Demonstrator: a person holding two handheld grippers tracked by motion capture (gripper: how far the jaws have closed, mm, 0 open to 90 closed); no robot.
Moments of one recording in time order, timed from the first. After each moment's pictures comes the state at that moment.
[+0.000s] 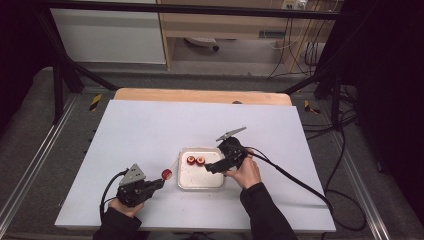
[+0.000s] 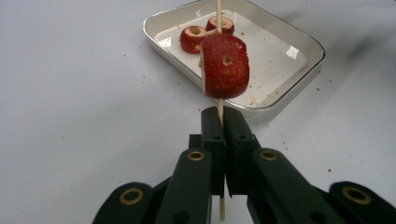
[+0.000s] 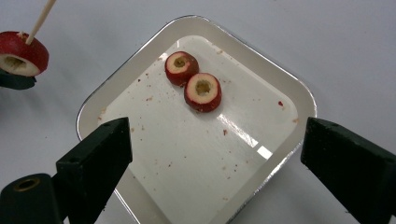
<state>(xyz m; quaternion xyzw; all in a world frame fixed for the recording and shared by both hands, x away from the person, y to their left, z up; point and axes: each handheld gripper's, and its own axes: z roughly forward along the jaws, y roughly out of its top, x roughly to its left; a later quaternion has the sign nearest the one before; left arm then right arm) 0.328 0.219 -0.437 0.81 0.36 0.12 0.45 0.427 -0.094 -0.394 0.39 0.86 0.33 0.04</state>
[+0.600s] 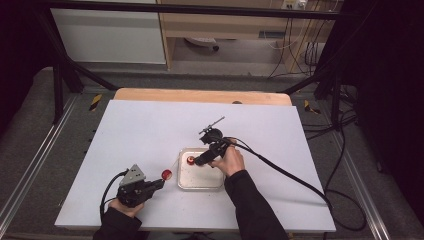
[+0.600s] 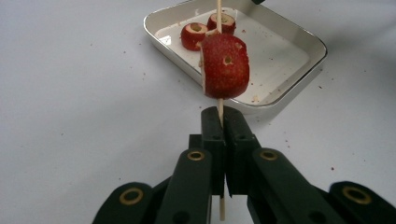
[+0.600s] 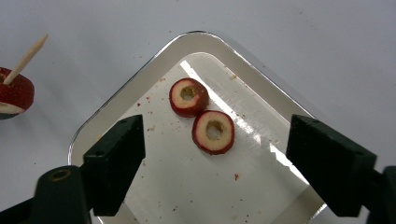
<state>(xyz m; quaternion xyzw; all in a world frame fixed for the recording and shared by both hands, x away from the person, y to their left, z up) 0.329 0.219 -0.440 0.81 0.36 0.12 0.45 0.458 -0.049 -0.390 0.38 0.88 0.28 0.03</state>
